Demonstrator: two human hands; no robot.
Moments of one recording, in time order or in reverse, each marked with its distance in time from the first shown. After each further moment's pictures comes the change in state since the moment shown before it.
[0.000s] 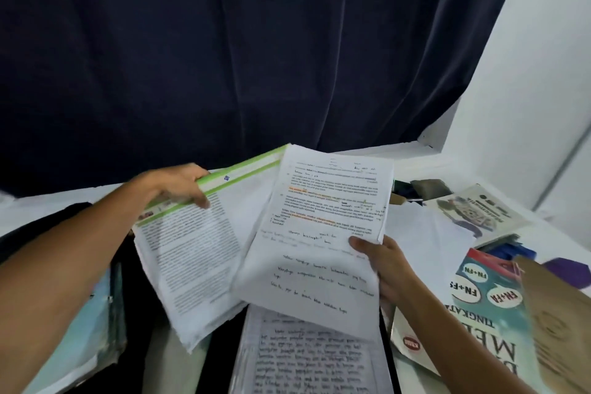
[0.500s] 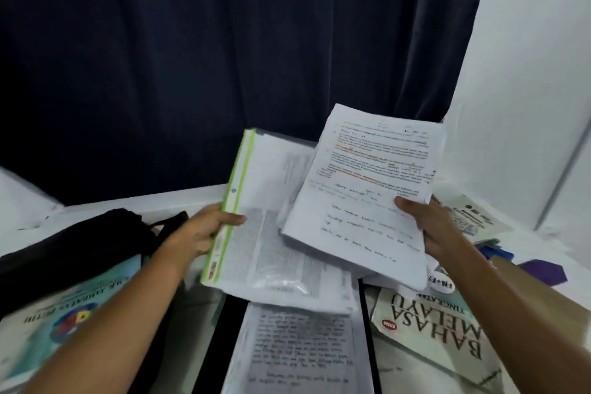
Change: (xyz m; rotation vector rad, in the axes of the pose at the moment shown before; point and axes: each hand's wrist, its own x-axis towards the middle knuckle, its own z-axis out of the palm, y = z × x) left_hand -0.102 0.047 0.090 -1.167 0.024 0.054; right_hand -0.028 -0.099 -0.062 0.109 -0.111 -0.190
